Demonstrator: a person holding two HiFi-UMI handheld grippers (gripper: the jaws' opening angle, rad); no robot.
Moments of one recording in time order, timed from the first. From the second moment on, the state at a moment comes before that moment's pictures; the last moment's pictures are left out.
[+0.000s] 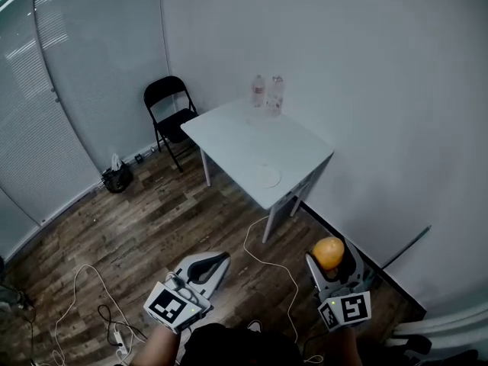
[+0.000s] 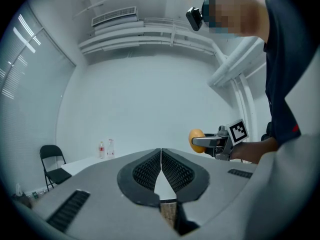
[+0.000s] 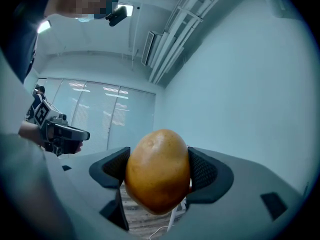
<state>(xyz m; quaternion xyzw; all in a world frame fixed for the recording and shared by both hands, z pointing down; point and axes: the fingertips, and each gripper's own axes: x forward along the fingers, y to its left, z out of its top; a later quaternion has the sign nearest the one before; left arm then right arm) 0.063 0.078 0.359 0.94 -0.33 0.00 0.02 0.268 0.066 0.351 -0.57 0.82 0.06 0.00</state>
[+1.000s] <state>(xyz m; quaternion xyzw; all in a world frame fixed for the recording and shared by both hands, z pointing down) 0.058 -0.187 0.402 0.96 -0.28 0.00 0.04 0.269 -0.164 0.380 -0.61 0.79 0.05 -0.03</state>
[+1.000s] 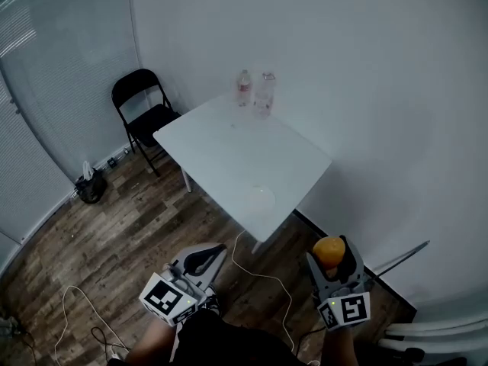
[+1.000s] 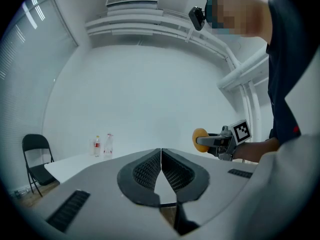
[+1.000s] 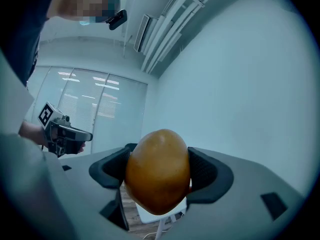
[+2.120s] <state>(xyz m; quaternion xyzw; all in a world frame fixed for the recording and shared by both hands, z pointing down) 0.004 -0.388 0.438 0.94 -0.33 0.01 0.09 0.202 -0.399 0.435 -0.56 0.83 -0.01 -0.09</state>
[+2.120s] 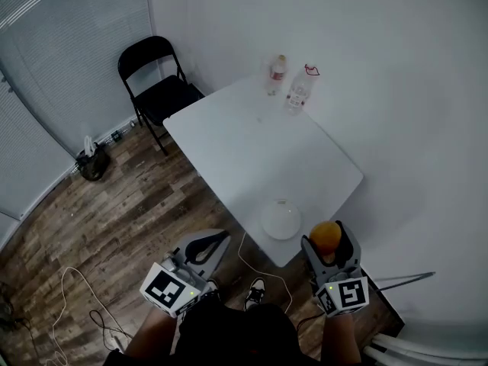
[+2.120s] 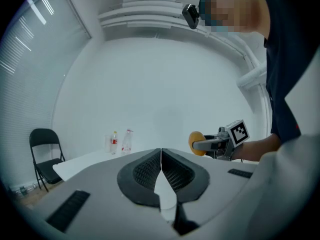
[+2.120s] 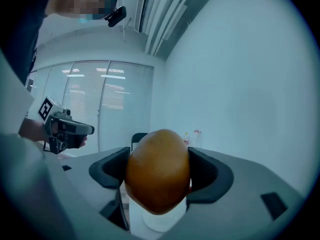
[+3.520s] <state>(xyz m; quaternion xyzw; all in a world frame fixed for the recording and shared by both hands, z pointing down) 0.000 -0.396 0.520 0.90 -0.40 0.10 0.16 0.196 -0.526 0.767 -0.44 0.79 -0.17 -0.39</state>
